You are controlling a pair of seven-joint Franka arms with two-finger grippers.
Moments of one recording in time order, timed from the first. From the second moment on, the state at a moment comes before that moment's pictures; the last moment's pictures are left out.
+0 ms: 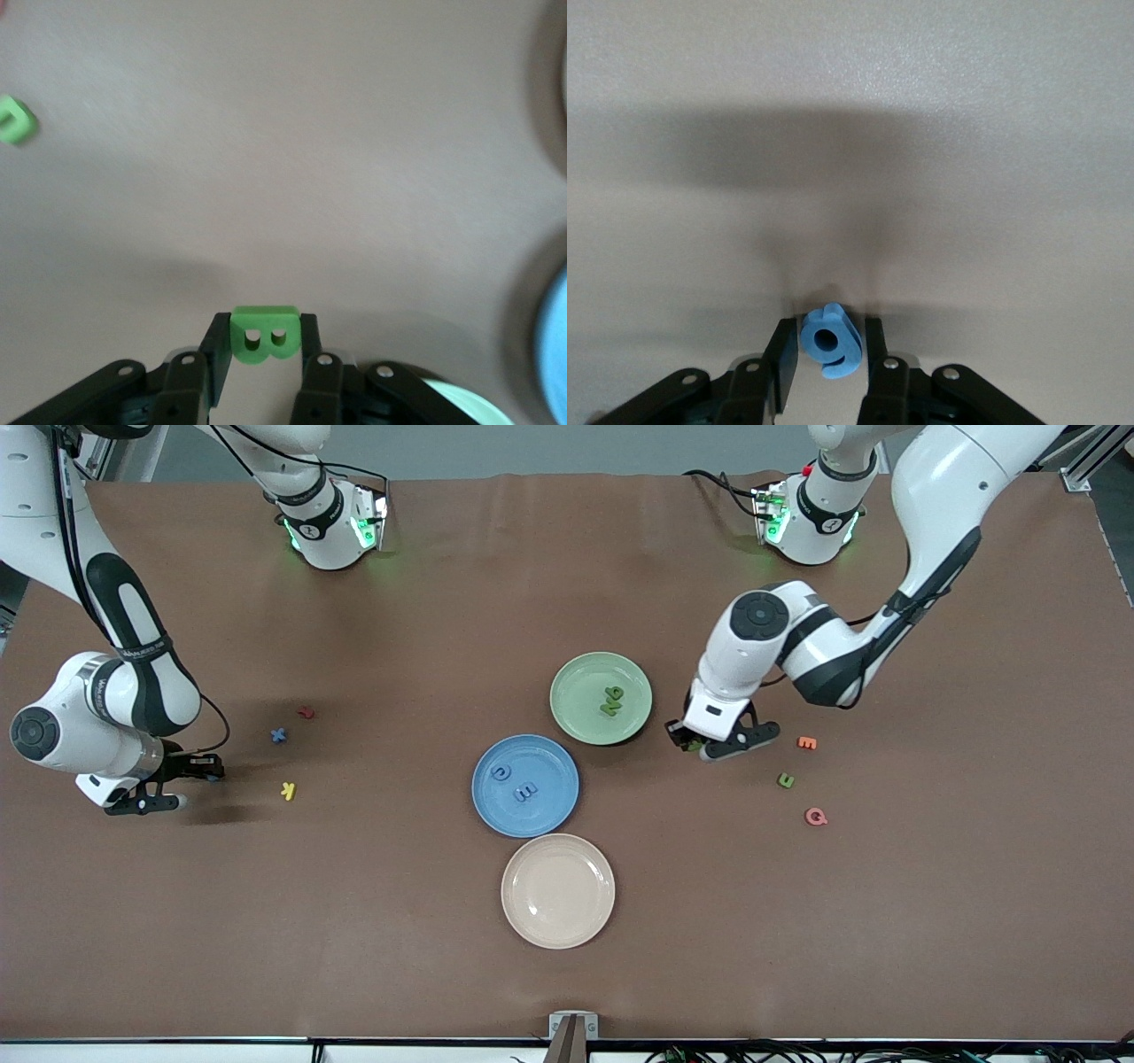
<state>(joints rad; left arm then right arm) 0.35 0.54 -0.97 -2.10 0.70 2.43 -1.41 -0.29 0.53 -0.01 -2.01 -0.05 2.40 -0.35</state>
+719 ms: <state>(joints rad) 0.09 0.65 -0.94 -2.05 0.70 2.43 -1.77 -0.29 0.53 -0.01 -2.00 -0.05 2.41 -0.35</state>
